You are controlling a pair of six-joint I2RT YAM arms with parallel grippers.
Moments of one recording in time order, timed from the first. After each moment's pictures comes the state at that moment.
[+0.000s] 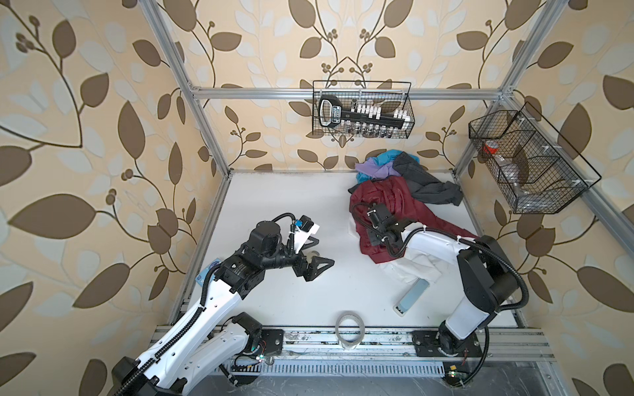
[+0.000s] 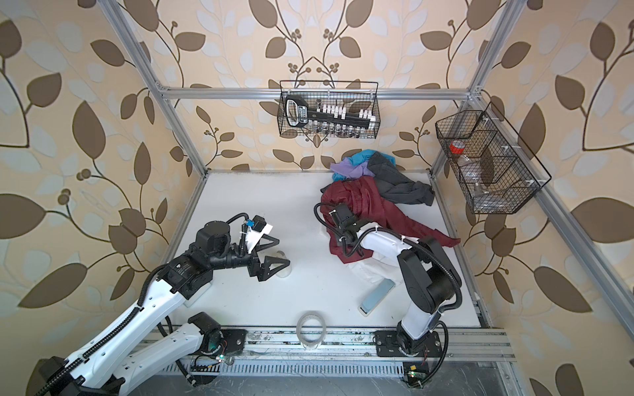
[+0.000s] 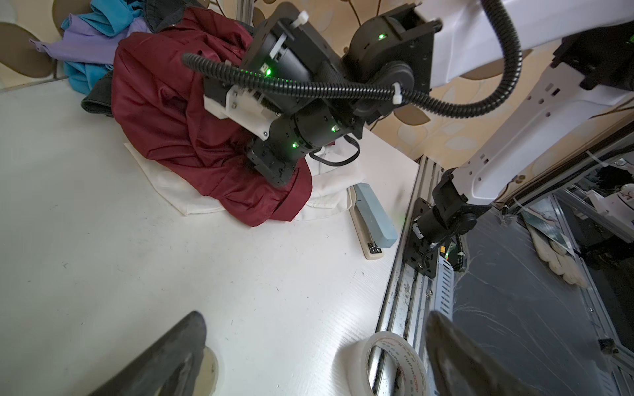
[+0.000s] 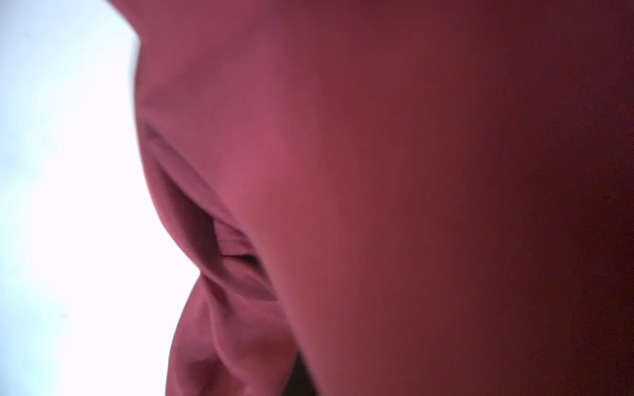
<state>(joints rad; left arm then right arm) -0.50 0.83 0.77 -0.43 0.65 -0.05 0.54 1.68 1.07 -0.42 0.34 0.21</state>
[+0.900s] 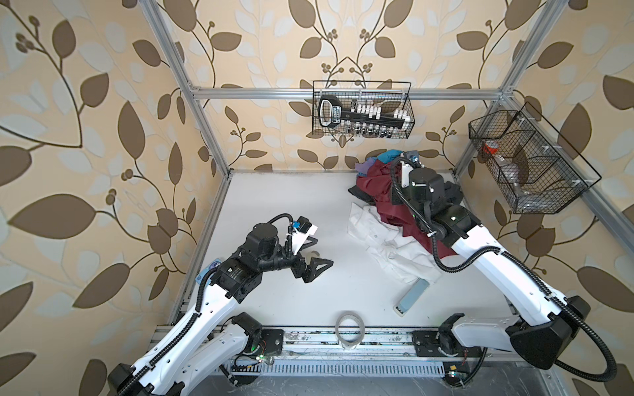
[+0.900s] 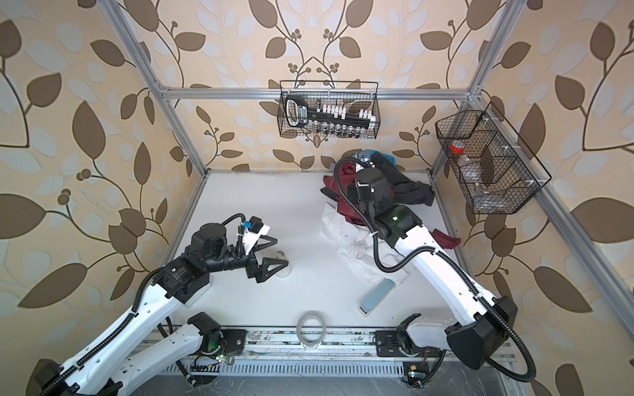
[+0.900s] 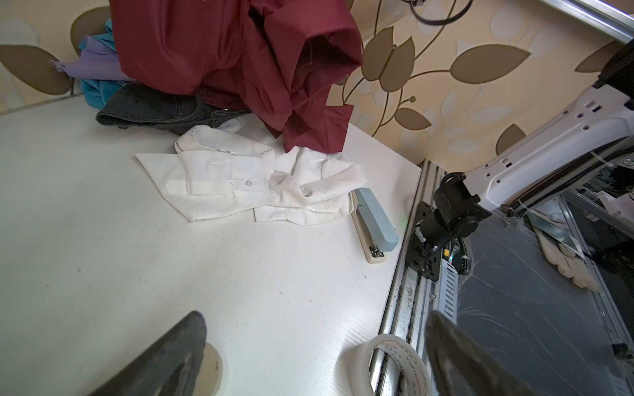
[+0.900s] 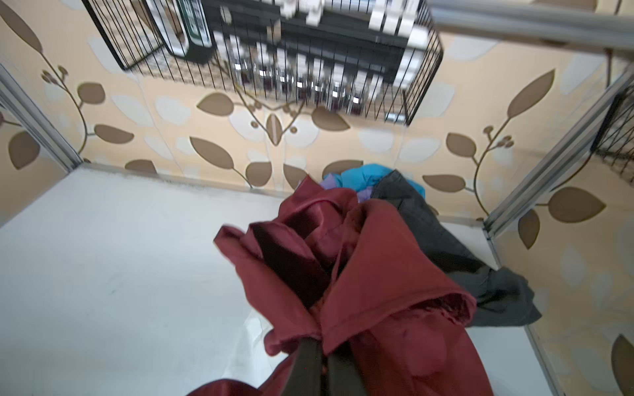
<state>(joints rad) -0.52 0.78 0.77 -0.43 0.62 -0.05 0.54 1.30 1.40 -0.42 0.50 0.08</state>
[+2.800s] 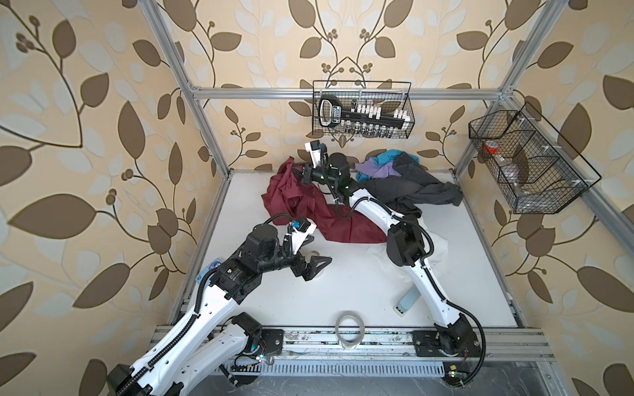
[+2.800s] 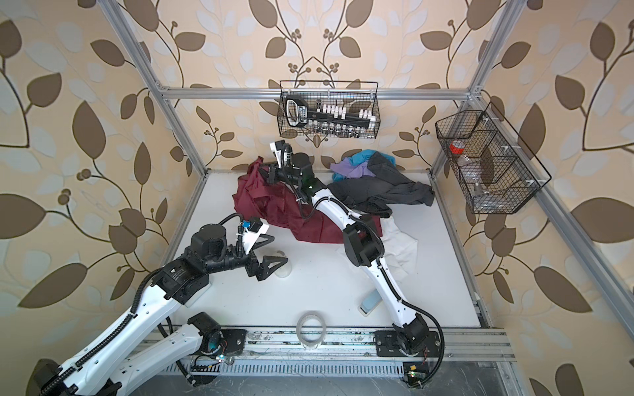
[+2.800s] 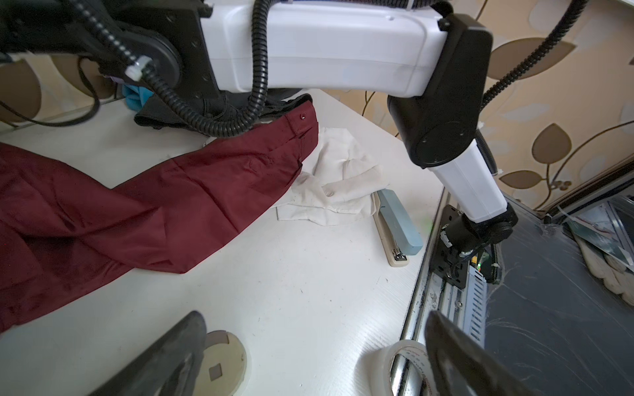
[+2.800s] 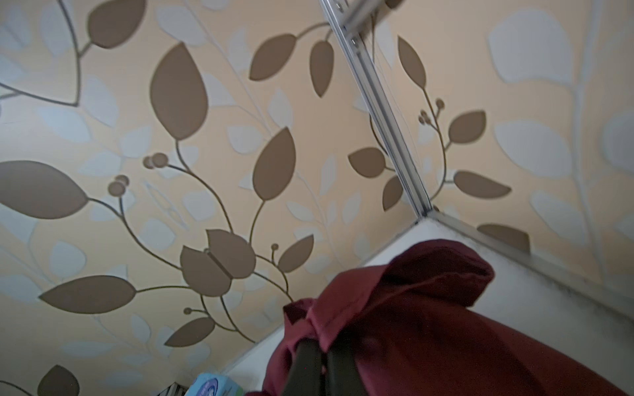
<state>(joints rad) -0.52 0.78 0.77 -0.44 0.52 -0.04 0.58 2.60 2.39 0.23 -0.59 0.55</state>
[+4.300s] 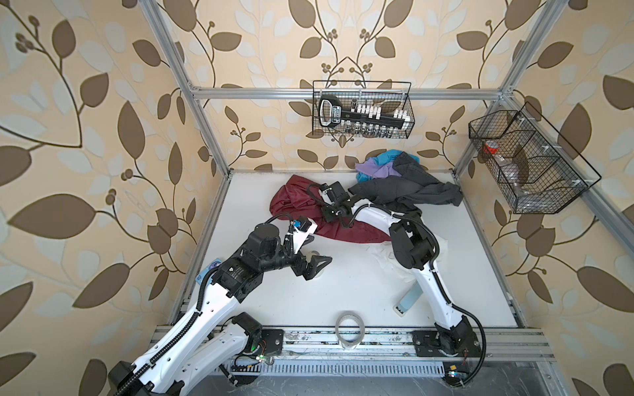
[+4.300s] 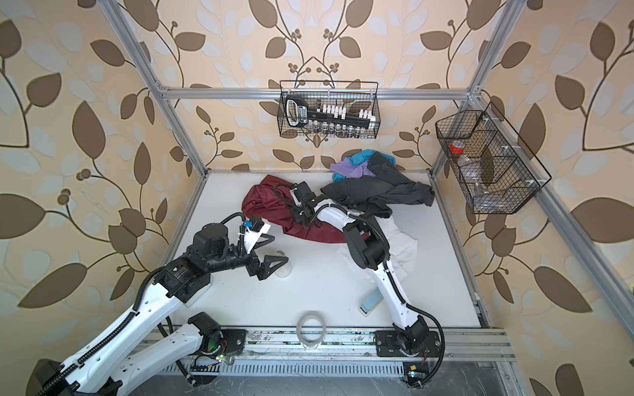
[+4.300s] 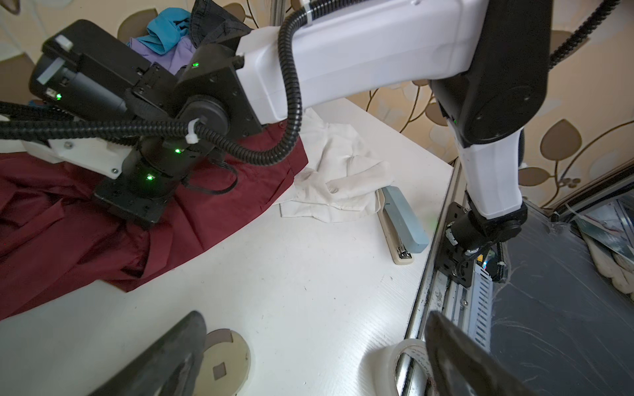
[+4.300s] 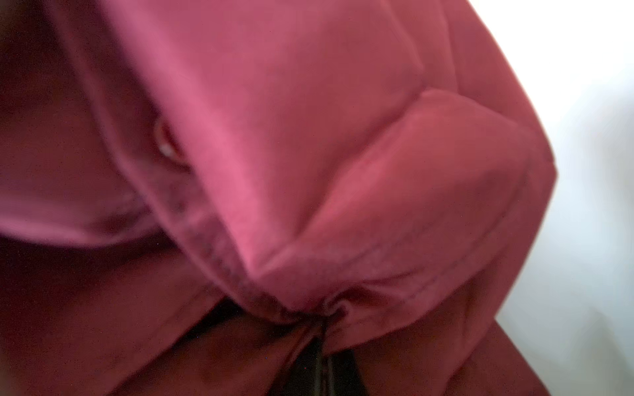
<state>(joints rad) -0.53 0.79 0.77 -0.44 0.51 -0.03 0.63 2.49 2.06 -0.46 0.02 0.11</state>
